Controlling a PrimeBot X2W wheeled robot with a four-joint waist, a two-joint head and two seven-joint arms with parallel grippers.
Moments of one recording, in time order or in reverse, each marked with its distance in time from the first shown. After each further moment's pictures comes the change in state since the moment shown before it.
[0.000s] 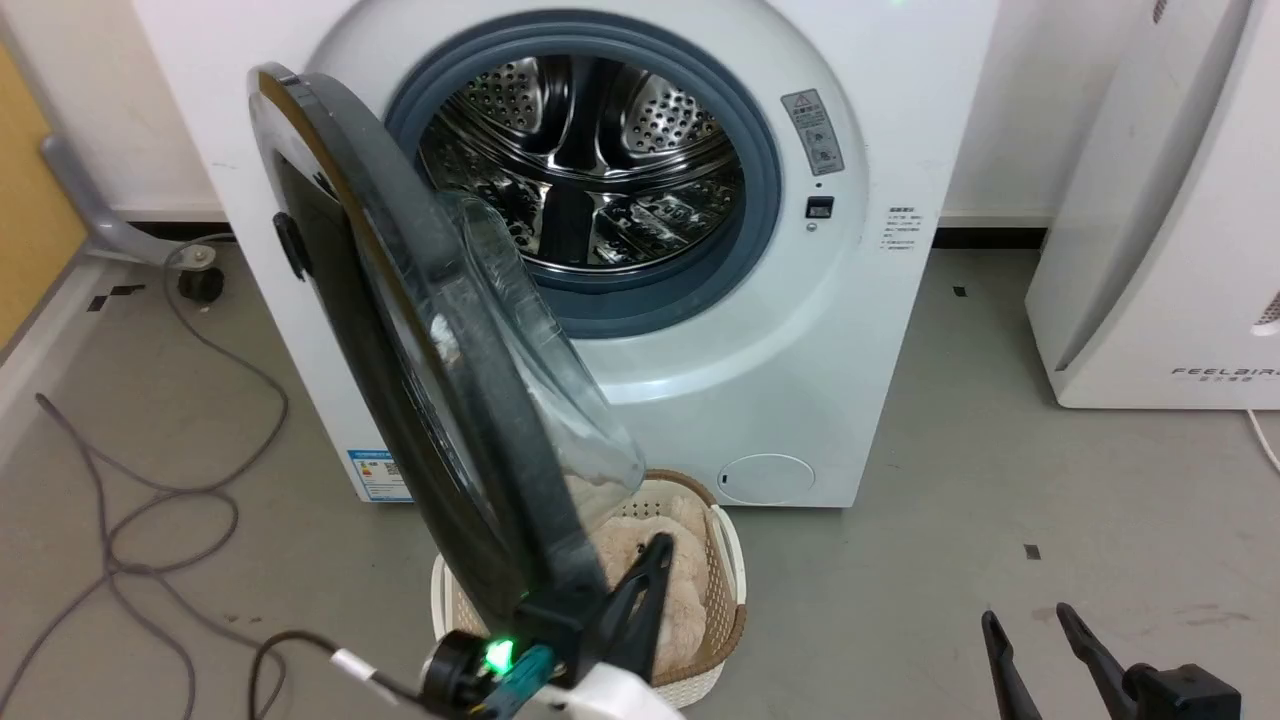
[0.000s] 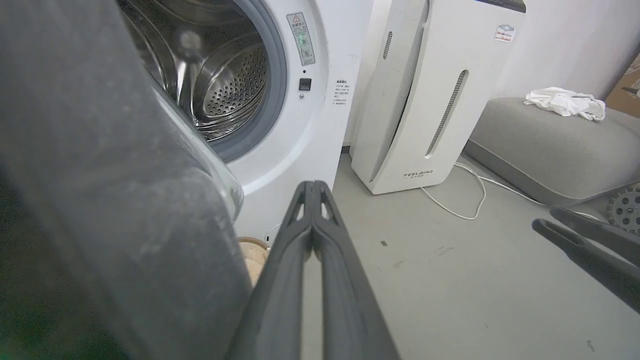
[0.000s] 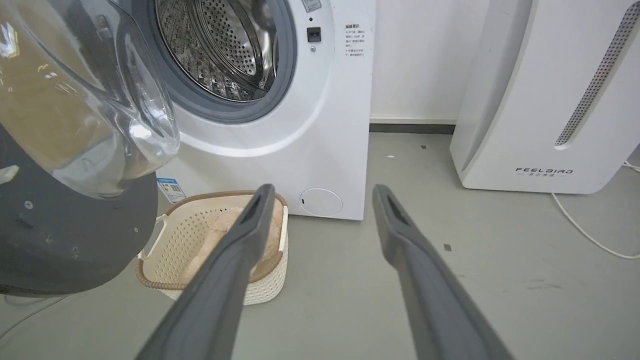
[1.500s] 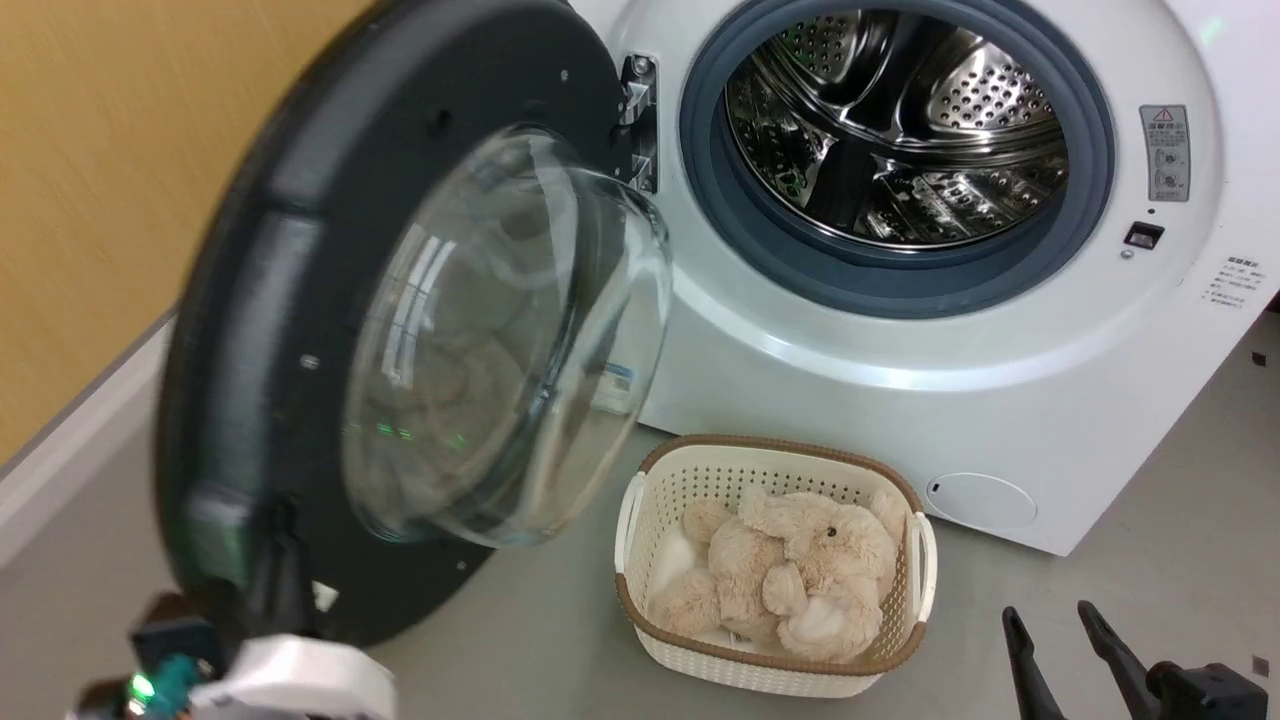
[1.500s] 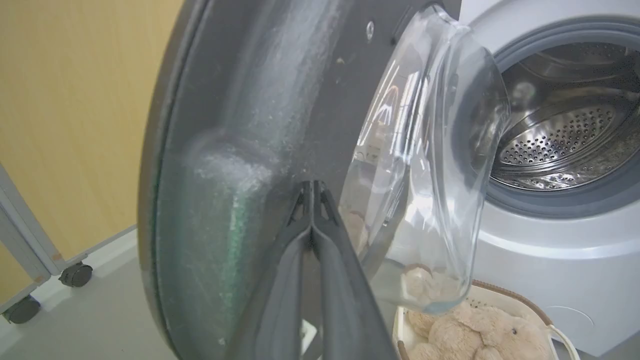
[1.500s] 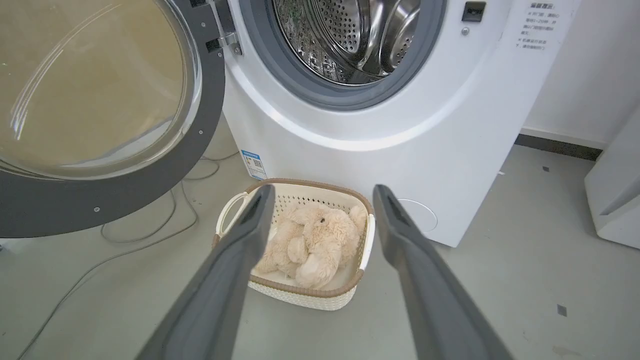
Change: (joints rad) left arm 0.190 0.244 0.360 -0.204 -0.077 0.192 -0.068; right arm 0.004 0.001 -0.031 -0.015 0.014 0.000 0.009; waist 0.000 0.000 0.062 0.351
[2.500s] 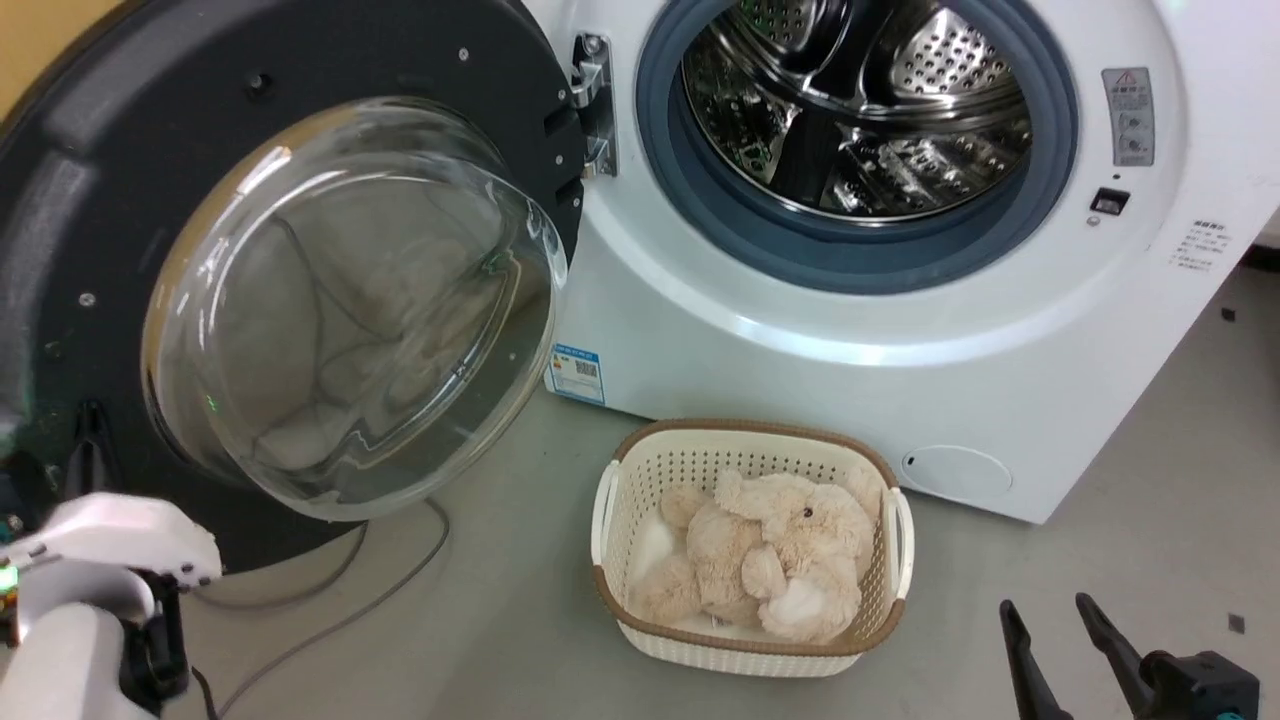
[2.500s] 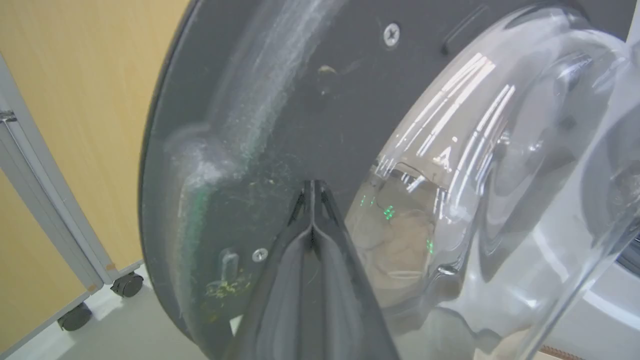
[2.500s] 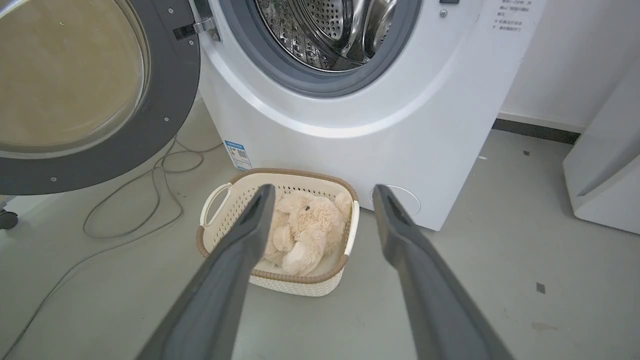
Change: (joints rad) left arm -0.388 0.037 0.261 0.632 -0.047 -0.258 -0.093; right arm -0.011 0.000 0.001 -0.016 -0.023 0.000 0.030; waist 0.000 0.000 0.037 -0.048
